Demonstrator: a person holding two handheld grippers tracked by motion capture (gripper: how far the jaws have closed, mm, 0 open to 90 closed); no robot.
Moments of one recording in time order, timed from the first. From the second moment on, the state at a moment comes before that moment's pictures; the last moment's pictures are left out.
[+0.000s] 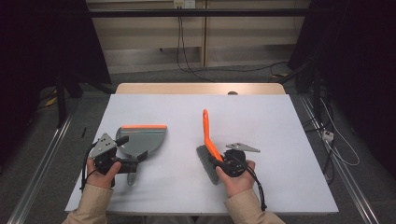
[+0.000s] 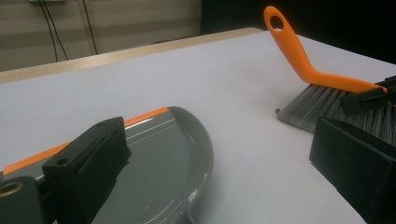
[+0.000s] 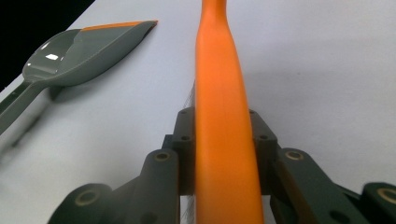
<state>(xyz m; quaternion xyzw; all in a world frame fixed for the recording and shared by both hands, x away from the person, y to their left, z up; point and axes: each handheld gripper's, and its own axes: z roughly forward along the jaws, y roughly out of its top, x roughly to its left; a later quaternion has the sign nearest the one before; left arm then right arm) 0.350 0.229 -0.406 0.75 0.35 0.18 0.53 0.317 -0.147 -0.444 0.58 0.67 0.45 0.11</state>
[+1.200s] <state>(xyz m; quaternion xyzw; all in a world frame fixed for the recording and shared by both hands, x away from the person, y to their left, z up) 0.354 0.231 -0.408 0.75 0.35 0.18 0.53 0.402 -0.135 -0.414 0.48 0.74 0.45 0.16</state>
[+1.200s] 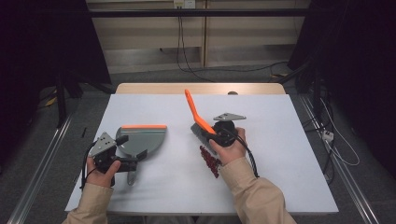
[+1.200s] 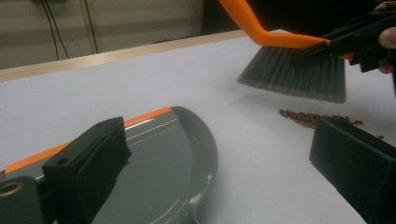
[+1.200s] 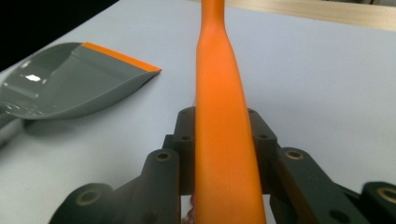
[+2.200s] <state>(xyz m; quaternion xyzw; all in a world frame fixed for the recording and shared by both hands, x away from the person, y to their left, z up) 0.353 0.230 -0.409 0.75 0.35 0.19 0.53 0.382 -0.156 -0.434 0.25 0.86 0.42 0.14</state>
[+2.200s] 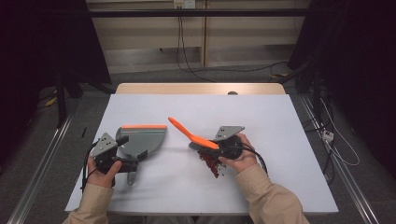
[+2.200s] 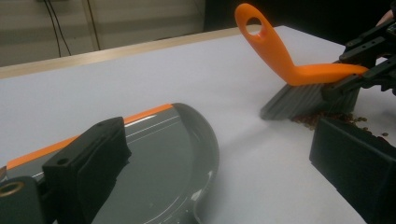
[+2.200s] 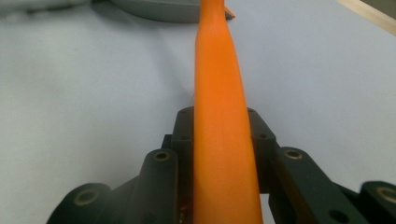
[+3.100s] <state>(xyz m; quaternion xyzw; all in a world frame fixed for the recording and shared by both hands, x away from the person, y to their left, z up) 0.353 0.230 -0.409 0.75 0.35 0.18 0.53 0.351 -0.187 -0.426 0.39 0.78 0.45 0.20</state>
